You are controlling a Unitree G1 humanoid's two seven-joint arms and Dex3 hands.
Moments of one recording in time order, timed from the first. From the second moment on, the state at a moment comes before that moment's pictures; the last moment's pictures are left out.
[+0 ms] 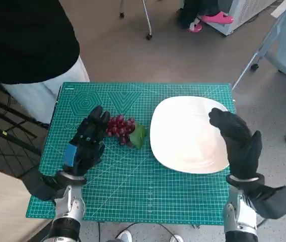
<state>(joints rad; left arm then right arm) -0.37 0.08 0.30 0.77 -0.46 -0.62 -0.76 -0.38 -0.11 -0.18 0.53 0.36 -0.71 0.50</state>
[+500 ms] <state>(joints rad) -0.39 0.14 0.29 0.77 -0.36 -0.65 -0.69 -0.38 -0.10 -0.18 0.53 0.35 -0.71 0.50</state>
